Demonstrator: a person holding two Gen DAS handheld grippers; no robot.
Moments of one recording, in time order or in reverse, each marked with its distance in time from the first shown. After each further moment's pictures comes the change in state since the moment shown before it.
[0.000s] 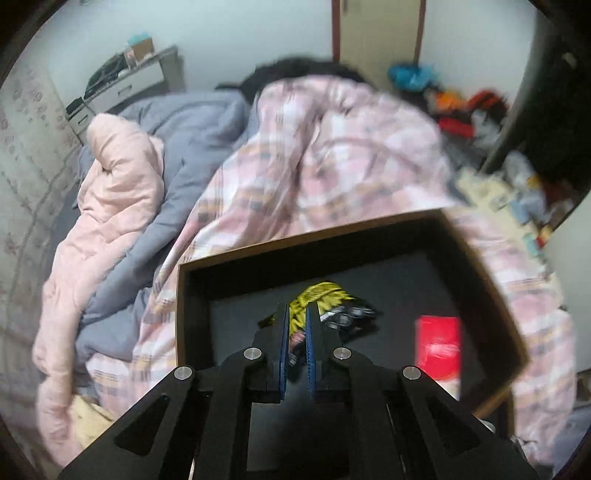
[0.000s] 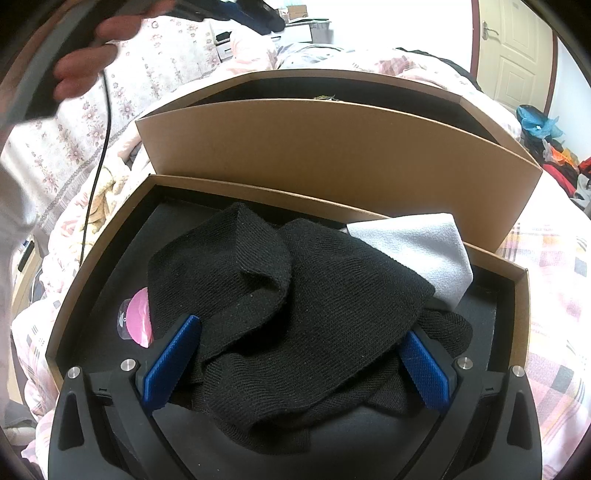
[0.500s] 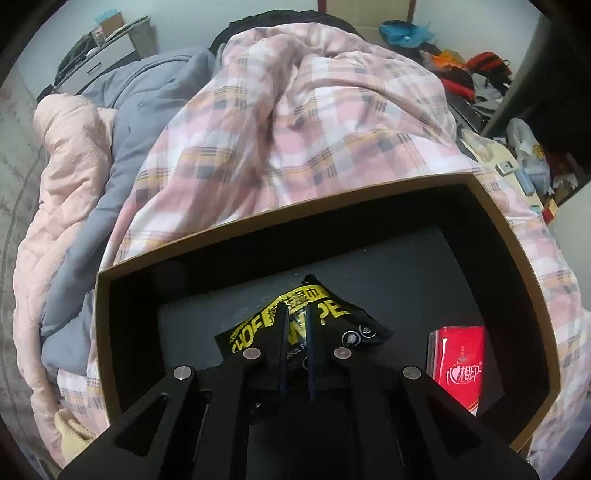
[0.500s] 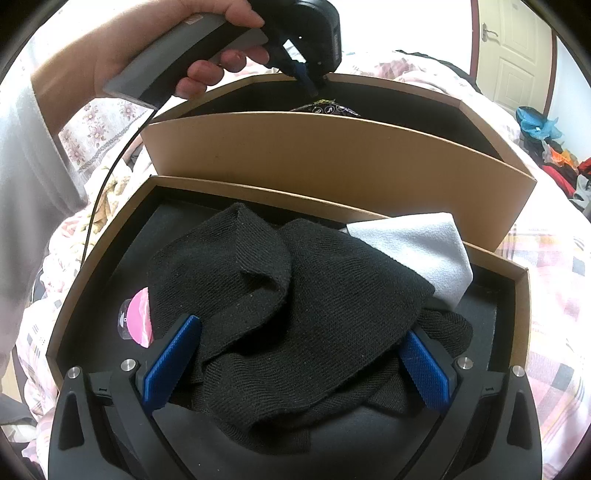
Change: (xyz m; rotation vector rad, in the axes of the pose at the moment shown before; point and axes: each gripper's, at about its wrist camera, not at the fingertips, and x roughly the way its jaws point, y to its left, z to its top) left arm 0.072 -0.023 0.003 0.047 0.127 -0.063; right arm -0.002 -0.001 -0.001 -0.001 -0.010 0.003
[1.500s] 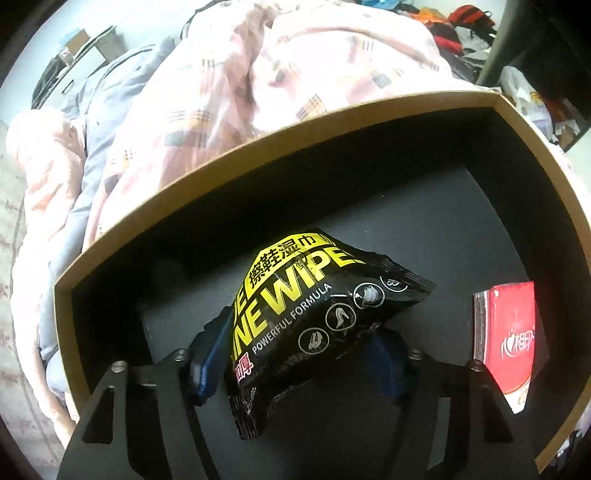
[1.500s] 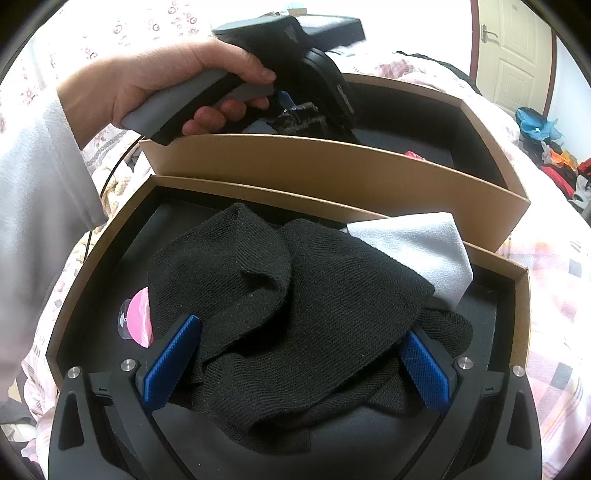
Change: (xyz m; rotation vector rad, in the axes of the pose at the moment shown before) left arm 0.112 -0.008 -0.018 0.143 0.093 0.046; right arm -0.001 0.000 0.000 0.000 -0.003 0.003
